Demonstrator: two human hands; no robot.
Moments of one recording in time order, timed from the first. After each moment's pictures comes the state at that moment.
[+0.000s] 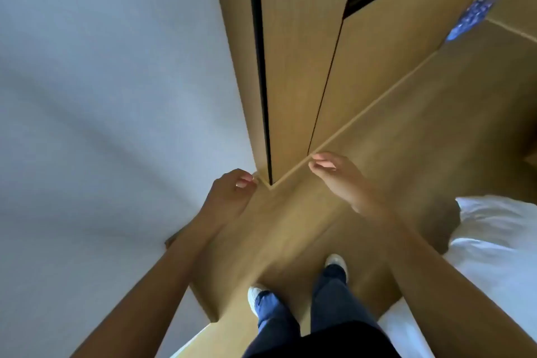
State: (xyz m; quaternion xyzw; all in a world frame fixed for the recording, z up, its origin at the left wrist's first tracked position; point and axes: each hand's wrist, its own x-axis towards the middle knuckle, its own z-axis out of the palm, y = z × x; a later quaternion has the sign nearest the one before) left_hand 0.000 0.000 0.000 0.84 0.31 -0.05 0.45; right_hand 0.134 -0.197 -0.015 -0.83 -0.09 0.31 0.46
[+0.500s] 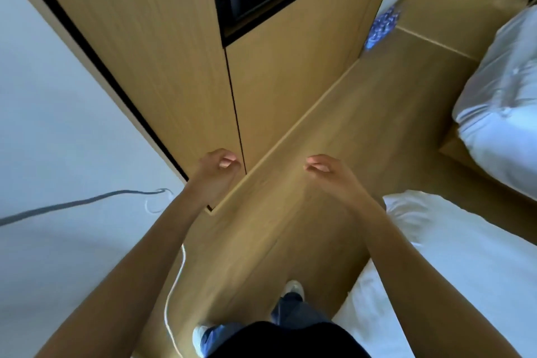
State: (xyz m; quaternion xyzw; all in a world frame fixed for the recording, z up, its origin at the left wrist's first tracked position) left_hand 0.190 -0.158 0.016 0.84 0.24 -0.03 0.49; right_hand 0.255 -0.393 0.003 -0.85 0.01 0.24 0.48
